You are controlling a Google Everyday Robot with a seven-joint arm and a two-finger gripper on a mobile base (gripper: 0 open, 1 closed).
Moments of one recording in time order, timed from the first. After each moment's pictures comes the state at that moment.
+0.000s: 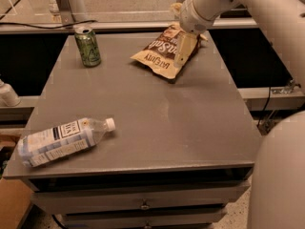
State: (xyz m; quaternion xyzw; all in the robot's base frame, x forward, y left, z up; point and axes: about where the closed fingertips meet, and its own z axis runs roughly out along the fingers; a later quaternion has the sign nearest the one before) arm 0.731 -0.082 0.910 -0.71 0.62 -0.01 0.34
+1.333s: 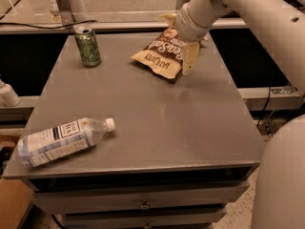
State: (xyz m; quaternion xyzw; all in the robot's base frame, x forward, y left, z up) arm 0.719 -0.076 0.889 -0.82 0.49 -0.06 0.29
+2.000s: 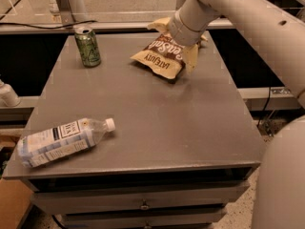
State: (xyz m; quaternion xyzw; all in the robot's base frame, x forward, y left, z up) arm 0.717 -0.069 0.875 -0.89 0.35 -0.12 0.25
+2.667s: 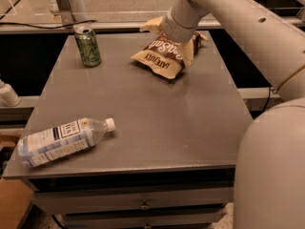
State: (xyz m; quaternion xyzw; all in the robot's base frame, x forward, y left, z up) arm 0.734 -0.054 0.869 -0.93 0.26 -0.15 0.21
